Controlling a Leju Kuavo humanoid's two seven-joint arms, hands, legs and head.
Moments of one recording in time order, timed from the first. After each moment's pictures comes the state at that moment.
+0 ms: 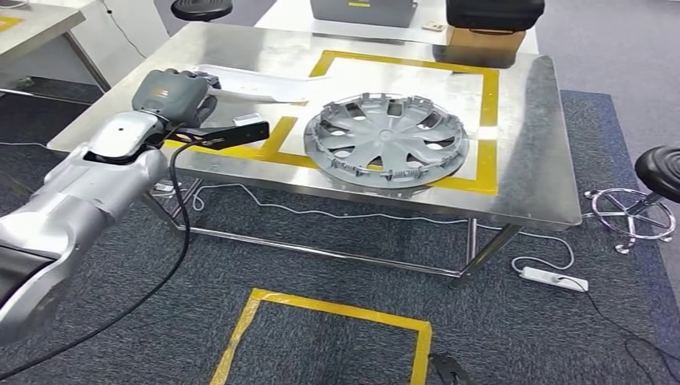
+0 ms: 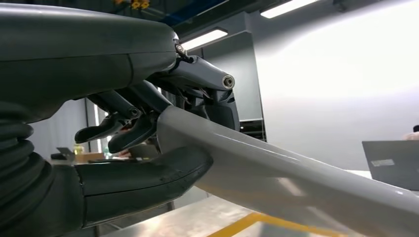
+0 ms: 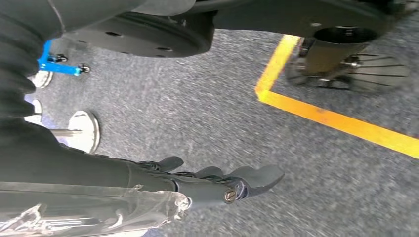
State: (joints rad) left arm -1.15 0.00 -0.56 -0.42 -1.26 0.34 -0.13; right arm -0.20 0.18 -1.12 -0.19 1.35 -0.14 0.05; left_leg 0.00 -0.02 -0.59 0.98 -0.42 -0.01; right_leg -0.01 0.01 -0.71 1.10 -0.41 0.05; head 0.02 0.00
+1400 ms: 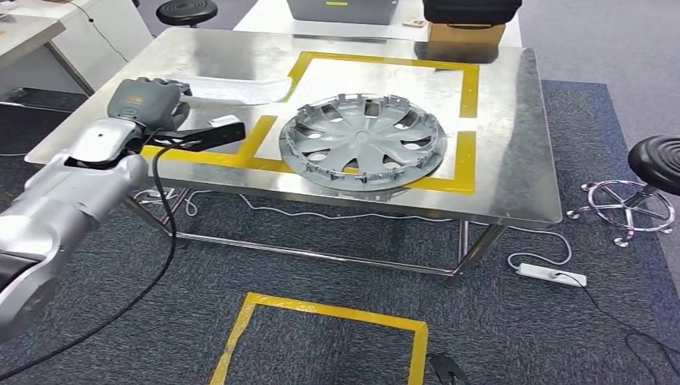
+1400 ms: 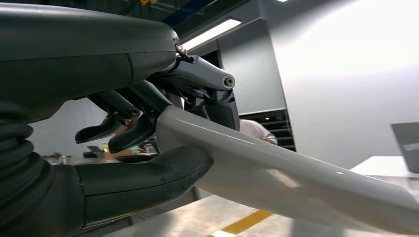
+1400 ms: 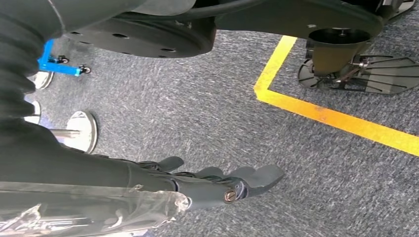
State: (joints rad) left arm -1.14 0.06 -0.53 -0.39 -1.27 0.33 -0.08; right arm -0.20 0.19 -1.12 -0.19 1.36 -0.14 0.05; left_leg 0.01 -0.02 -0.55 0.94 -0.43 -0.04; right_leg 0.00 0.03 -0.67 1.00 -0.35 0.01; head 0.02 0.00
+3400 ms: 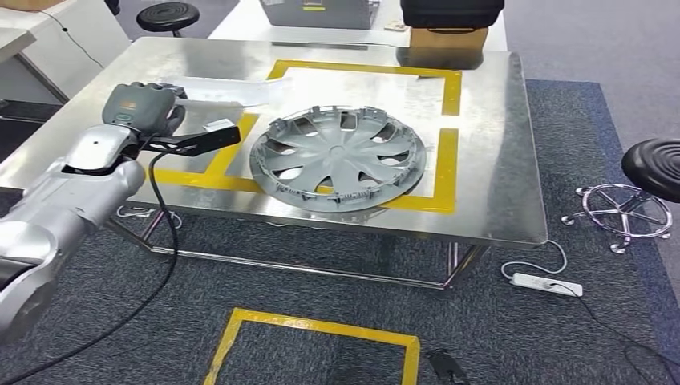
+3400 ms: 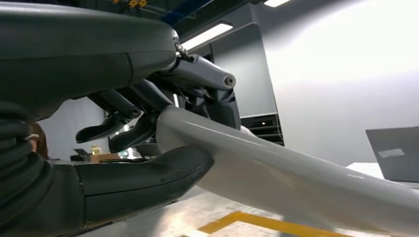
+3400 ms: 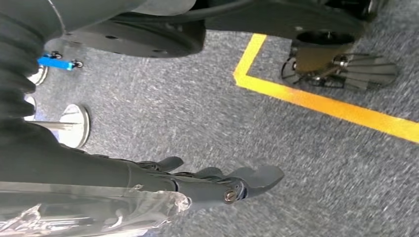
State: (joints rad) left arm -1.12 0.06 -0.49 -0.37 -1.31 0.39 -0.09; right arm -0.20 0.20 -1.12 -0.19 1.37 -0.14 0.05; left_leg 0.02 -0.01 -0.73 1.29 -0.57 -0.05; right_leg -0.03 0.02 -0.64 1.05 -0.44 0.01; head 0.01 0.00
